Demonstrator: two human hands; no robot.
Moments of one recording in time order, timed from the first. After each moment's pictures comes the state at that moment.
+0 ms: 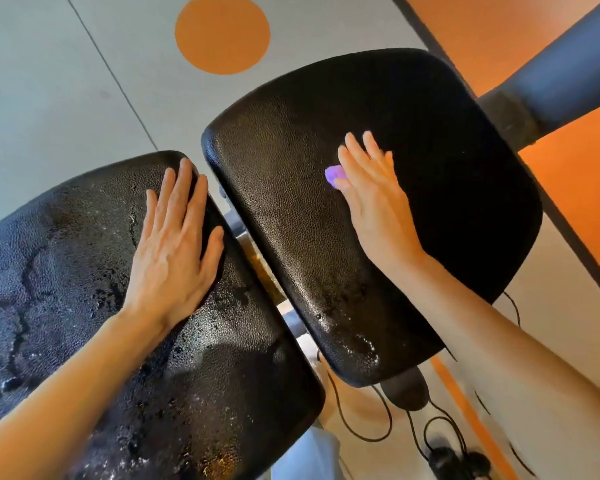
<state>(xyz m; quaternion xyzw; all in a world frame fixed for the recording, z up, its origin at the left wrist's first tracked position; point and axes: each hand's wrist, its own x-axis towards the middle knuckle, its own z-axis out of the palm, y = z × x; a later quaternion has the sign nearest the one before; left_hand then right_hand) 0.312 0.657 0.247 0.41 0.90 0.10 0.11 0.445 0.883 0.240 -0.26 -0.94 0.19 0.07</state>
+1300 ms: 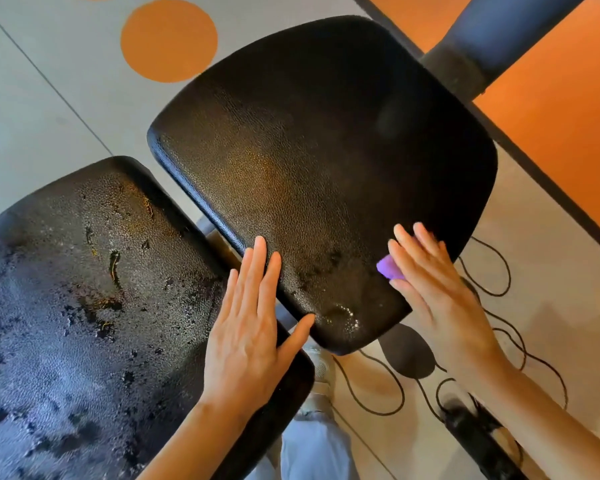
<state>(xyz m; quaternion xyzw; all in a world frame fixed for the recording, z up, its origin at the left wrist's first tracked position) 0.446 0.657 0.242 0.50 0.84 0.12 0.17 0.618 0.829 0.255 -0.30 -0.93 0.18 0.04</state>
